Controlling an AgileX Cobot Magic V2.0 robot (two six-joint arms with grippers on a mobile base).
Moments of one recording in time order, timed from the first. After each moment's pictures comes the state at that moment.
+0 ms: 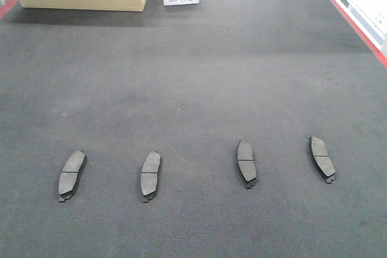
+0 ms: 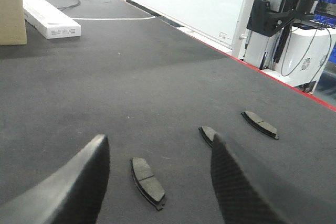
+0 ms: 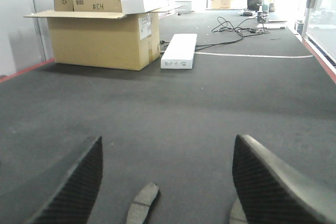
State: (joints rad) left arm -0.62 0.20 -0.48 0.14 0.51 -0.32; right arm 0.29 0.15 -0.38 -0.02 0.36 0.02
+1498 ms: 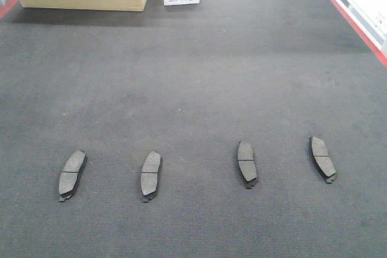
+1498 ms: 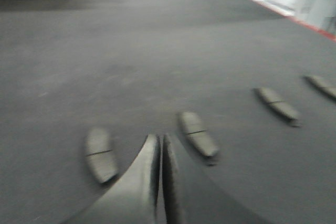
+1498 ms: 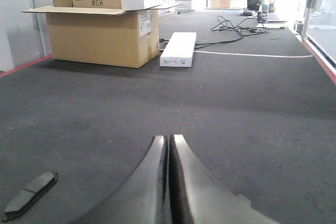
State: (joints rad) left arm -0.42 0.20 -0.30 0.16 0.48 -0.32; right arm 0.29 0.15 -0.36 -0.02 0.33 0.01
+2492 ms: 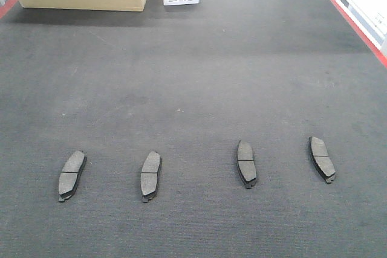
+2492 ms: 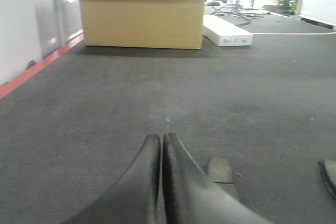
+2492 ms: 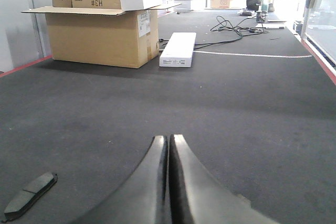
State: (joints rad) left arm 0.02 -0.01 0.03 0.03 0.12 -0.09; right arm 0.29 0.15 -0.36 -0.02 0.33 0.01
